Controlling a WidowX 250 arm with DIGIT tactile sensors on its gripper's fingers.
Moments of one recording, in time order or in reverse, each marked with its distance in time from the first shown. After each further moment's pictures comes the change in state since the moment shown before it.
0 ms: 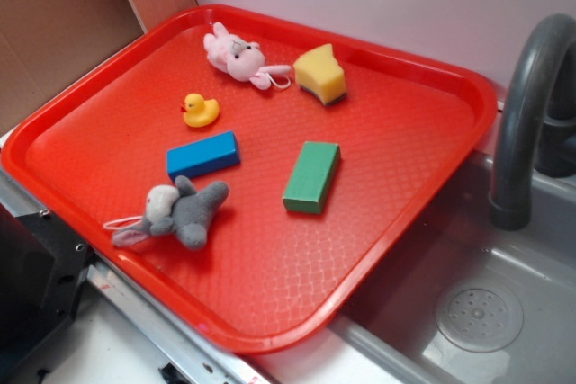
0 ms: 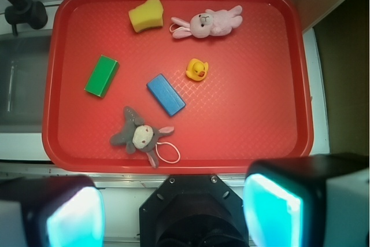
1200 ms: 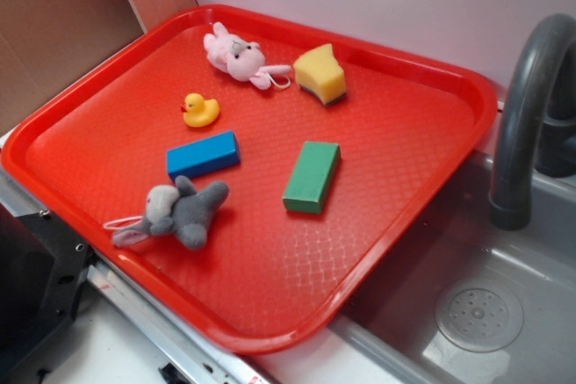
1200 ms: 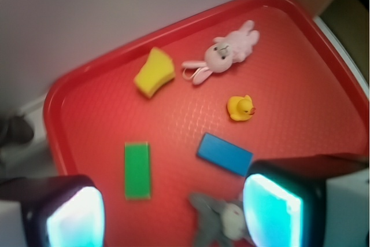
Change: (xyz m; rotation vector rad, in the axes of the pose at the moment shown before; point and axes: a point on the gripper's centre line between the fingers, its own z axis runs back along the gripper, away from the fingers) arm 0.094 -0.069 -0.070 0.061 -0.155 0.540
